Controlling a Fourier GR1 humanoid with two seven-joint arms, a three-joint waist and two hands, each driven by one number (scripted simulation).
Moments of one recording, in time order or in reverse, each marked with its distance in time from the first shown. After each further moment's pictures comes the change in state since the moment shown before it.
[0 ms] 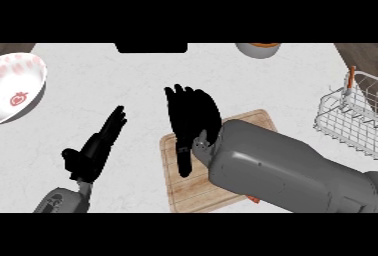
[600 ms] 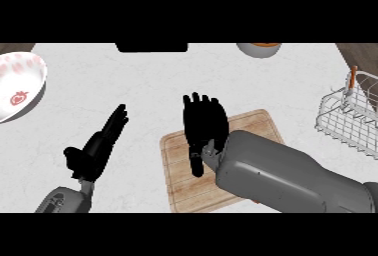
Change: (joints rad) left arm -0.004 -0.017 0.008 -0.019 -0.019 0.000 0.025; right arm 0.099 -0.007 0.052 0.023 0.122 -0.004 0.053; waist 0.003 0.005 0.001
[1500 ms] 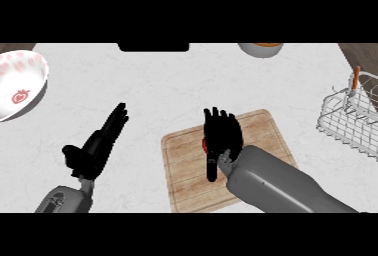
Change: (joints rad) left arm 0.000 -0.027 0.042 -0.007 -0.030 -0.037 0.018; right arm 0.247 0.037 -0.080 0.077 0.206 -0.002 -0.068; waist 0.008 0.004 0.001
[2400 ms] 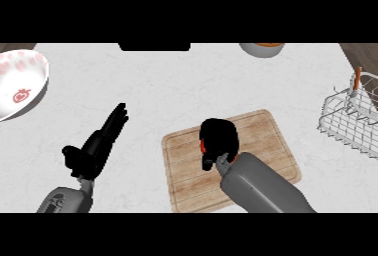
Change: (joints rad) left arm 0.014 -0.043 0.060 -0.010 -0.069 -0.054 0.013; right arm 0.139 0.140 -0.164 0.123 0.276 -0.038 -0.196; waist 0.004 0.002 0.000
